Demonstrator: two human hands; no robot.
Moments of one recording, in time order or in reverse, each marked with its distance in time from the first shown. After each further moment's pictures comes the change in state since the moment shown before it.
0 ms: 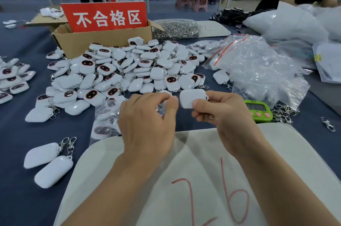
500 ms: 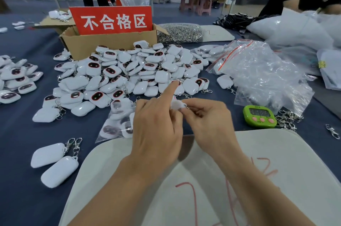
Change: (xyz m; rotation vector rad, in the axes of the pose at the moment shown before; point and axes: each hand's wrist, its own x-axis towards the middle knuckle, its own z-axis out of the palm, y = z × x) left_hand -0.001 0.008 -0.007 -0.016 -0.120 0.102; right_hand -0.003 0.017 0.036 -0.448 0.055 -0.277
